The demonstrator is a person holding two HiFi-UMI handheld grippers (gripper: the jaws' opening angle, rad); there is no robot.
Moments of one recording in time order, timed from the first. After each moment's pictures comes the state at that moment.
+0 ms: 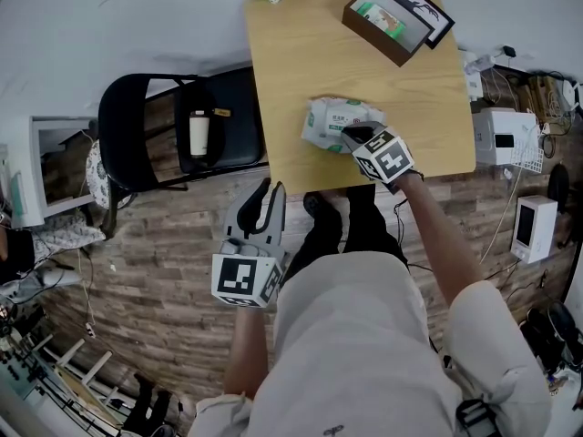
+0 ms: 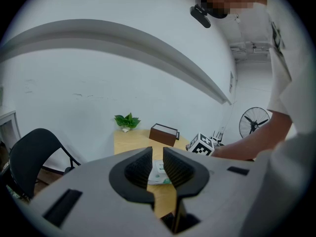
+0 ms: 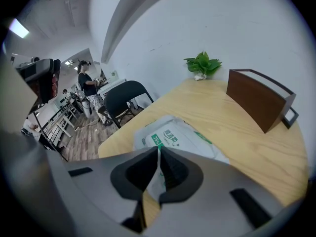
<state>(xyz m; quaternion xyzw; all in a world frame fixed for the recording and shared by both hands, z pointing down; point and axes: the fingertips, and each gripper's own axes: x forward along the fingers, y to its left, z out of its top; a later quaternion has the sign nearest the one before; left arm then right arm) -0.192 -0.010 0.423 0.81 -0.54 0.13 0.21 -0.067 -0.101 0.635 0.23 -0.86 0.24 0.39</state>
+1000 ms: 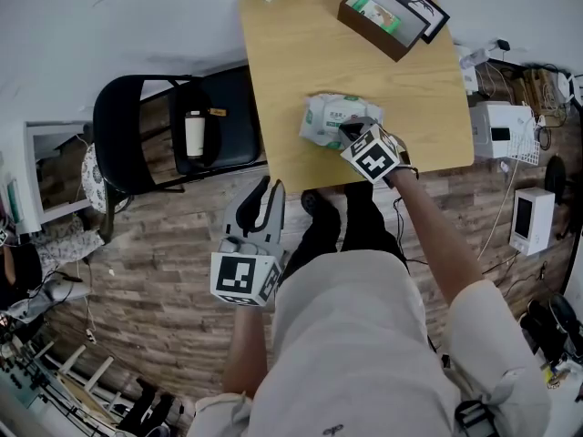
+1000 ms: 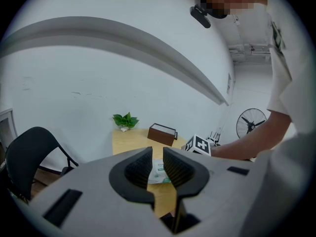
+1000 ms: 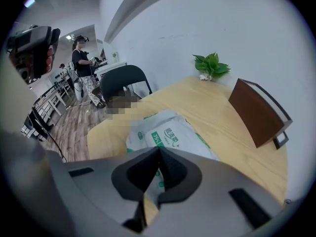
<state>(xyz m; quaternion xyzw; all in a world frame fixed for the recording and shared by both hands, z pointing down) -0.196 -0.008 0.428 0.82 -0.52 0.12 0.21 -0.071 -0.099 0.646 0.24 -0.83 0.16 0.47</state>
